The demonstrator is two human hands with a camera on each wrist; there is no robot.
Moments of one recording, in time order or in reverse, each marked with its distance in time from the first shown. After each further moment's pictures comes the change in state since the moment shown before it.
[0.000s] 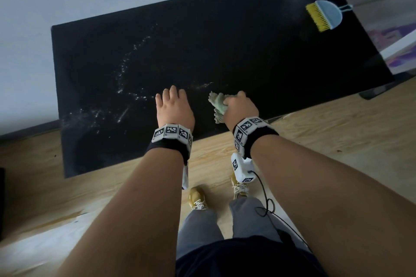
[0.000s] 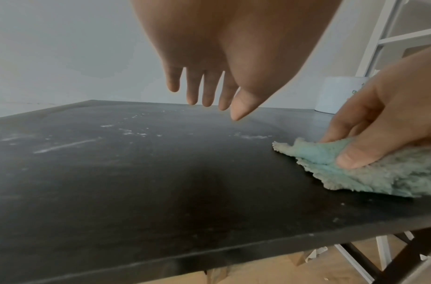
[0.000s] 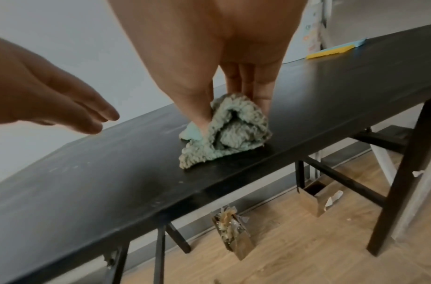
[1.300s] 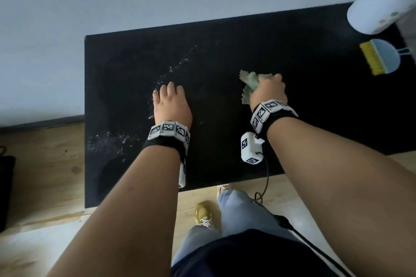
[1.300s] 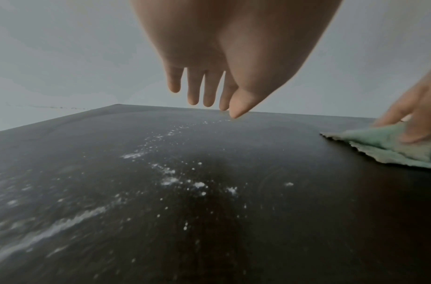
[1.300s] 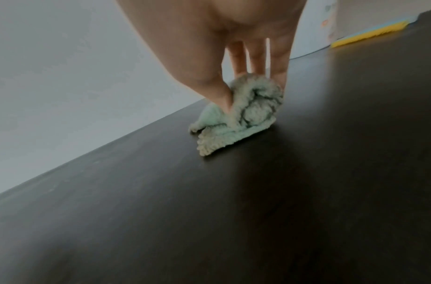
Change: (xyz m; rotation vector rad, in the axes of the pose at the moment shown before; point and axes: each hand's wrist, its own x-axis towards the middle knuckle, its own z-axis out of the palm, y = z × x) left_hand 0.110 -0.091 -0.022 -0.021 -0.006 -0.114; right_hand 0.146 -0.076 -0.040 0.000 0.142 0.209
